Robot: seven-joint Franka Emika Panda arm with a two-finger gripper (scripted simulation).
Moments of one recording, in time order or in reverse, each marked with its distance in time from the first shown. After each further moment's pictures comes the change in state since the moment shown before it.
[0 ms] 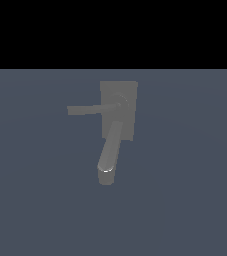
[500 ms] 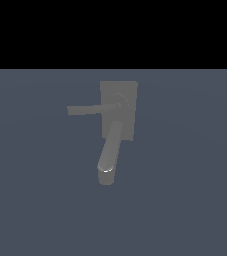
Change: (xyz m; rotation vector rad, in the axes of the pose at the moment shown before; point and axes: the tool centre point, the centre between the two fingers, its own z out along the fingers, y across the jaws) arm 0.023 0.028 0.031 -0.264 -0.107 -0.108
